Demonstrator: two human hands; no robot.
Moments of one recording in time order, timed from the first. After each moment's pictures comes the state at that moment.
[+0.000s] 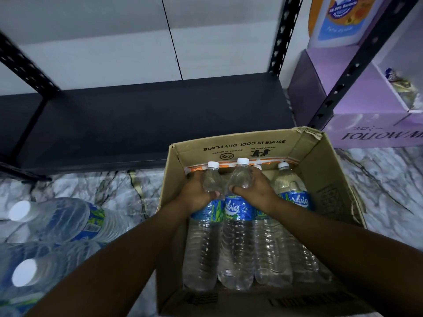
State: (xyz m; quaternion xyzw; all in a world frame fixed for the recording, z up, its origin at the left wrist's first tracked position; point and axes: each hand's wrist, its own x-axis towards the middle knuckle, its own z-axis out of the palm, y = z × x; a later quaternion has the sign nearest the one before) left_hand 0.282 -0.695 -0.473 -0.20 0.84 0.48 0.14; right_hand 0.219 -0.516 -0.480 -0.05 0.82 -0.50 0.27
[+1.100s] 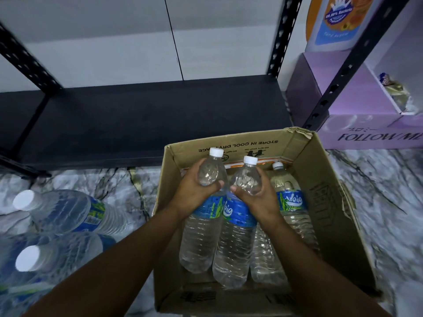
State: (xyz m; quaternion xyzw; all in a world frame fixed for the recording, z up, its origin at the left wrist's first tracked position) left_hand 0.305 -0.681 -0.439 -0.19 0.79 0.59 0.01; right_hand 0.264 -0.502 -0.471 -0.03 0.73 -0.67 0.14
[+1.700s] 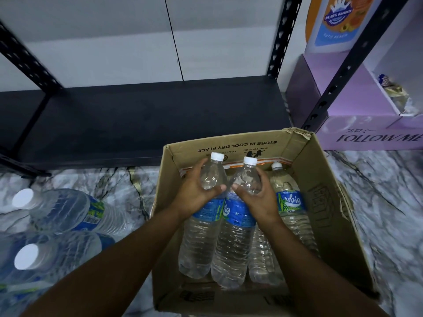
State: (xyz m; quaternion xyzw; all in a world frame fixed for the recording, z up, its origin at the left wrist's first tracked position) left_hand 0.307 -0.679 -0.440 -0.16 0.83 0.53 0.02; right_hand 0.264 -0.503 -0.477 -0.02 0.73 -0.68 0.11
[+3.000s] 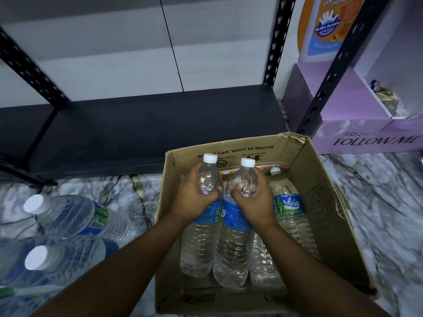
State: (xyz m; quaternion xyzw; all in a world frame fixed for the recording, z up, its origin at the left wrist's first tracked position) left_hand 0.314 -0.670 -0.429 -0.18 0.87 0.46 -0.06; right_hand 0.271 -0.511 -0.457 -0.04 0.76 -0.64 0.05
